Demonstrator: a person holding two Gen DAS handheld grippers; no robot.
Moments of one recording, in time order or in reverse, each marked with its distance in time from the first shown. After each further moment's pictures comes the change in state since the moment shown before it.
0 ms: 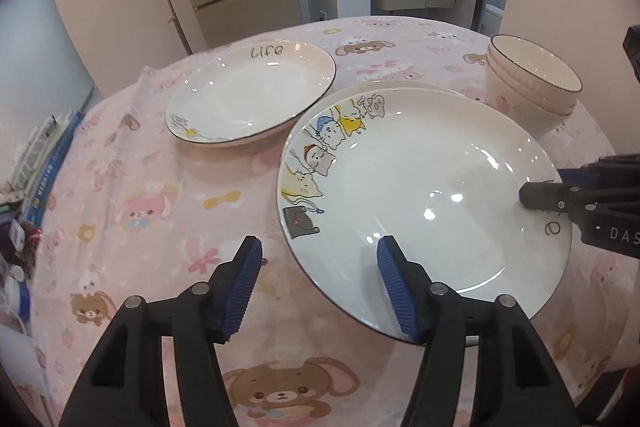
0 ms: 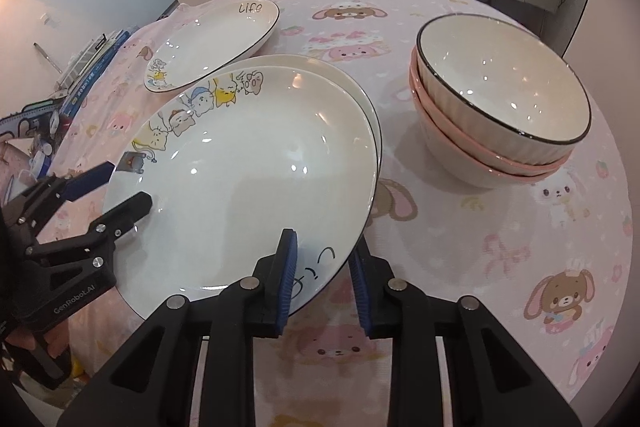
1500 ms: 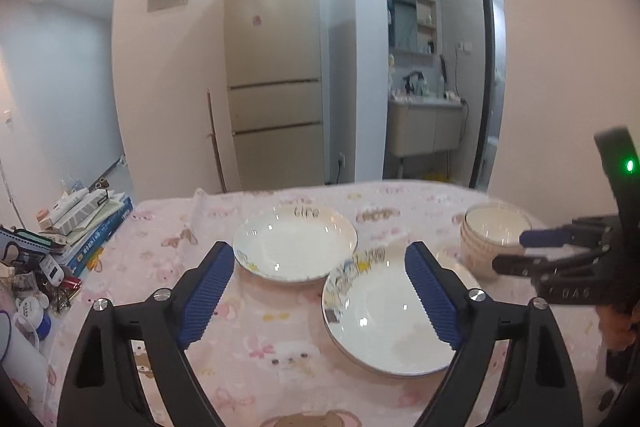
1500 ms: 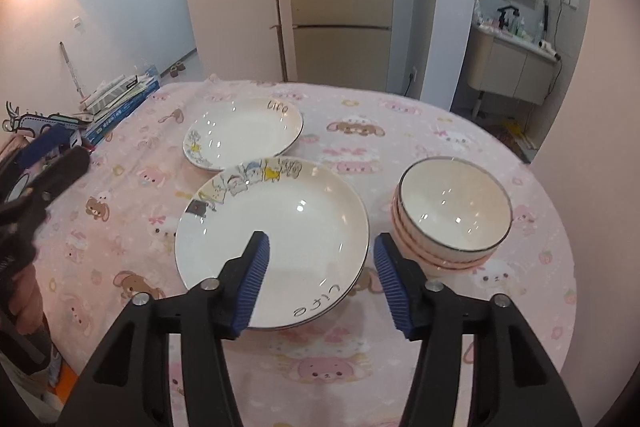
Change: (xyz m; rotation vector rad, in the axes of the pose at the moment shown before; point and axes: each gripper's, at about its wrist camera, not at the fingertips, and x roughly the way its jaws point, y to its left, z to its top) left arm -0.139 0.041 -0.002 -0.152 -0.553 0.002; right arm -0.094 0.031 0.003 -0.132 -0.324 -0.078
